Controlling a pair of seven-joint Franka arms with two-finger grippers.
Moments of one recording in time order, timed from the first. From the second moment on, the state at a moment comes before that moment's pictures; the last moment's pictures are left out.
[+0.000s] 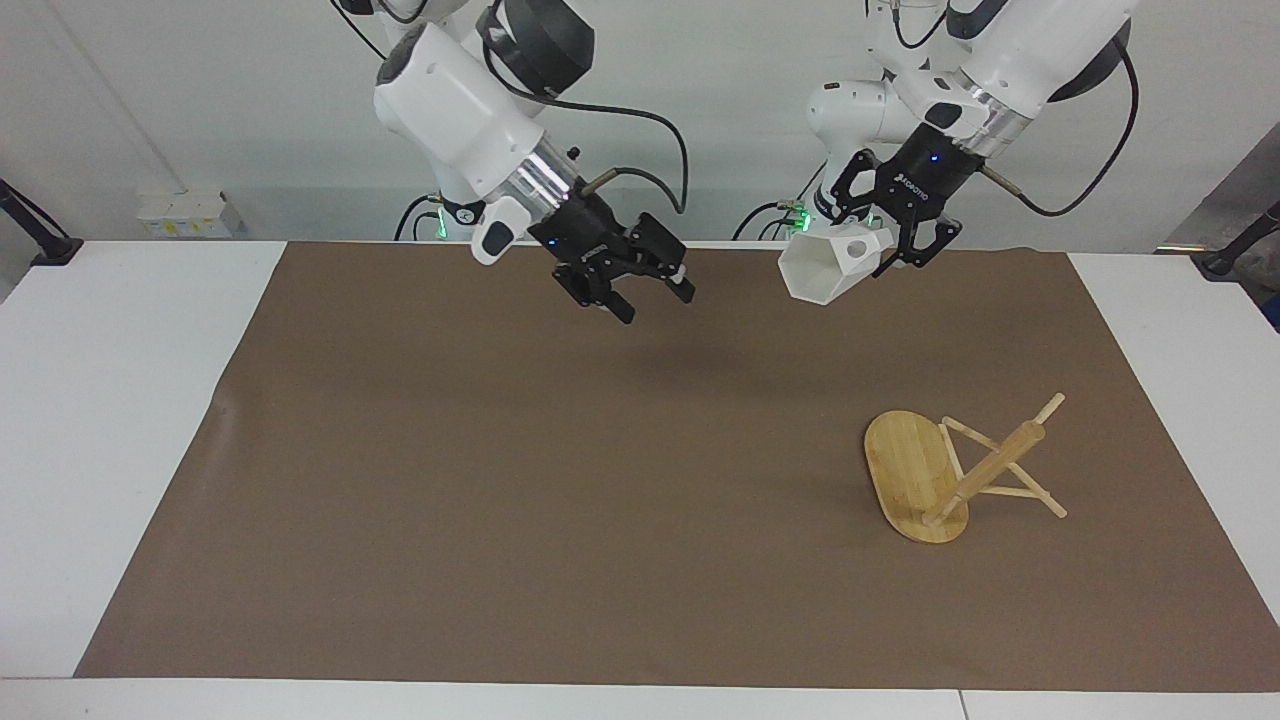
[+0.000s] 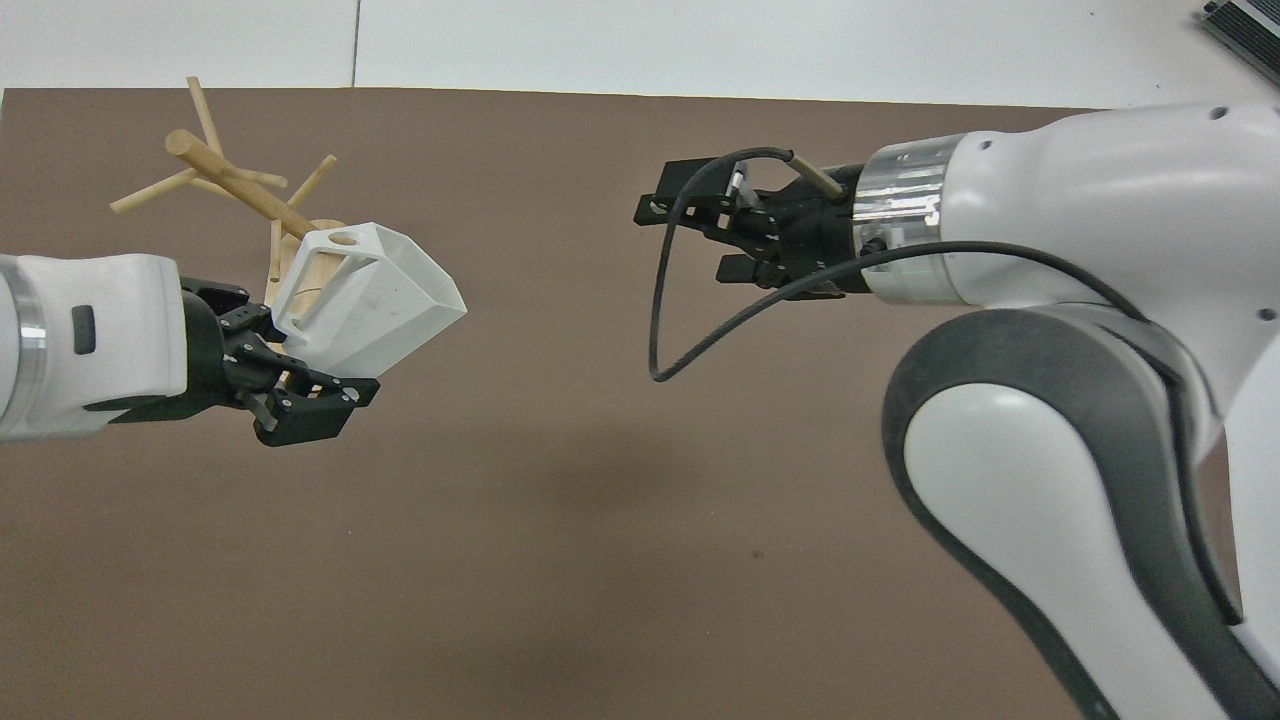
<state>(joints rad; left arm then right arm) -0.13 -0.20 -0.13 -1.84 -0.38 1.83 0.50 -0.01 0.11 0.37 -1.60 0.59 2.08 0.50</state>
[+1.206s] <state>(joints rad) -0.08 -0.05 -0.13 -1.86 -0.32 2.06 0.26 -0.37 -0.08 0.36 -1.75 -0.02 1.80 0.03</state>
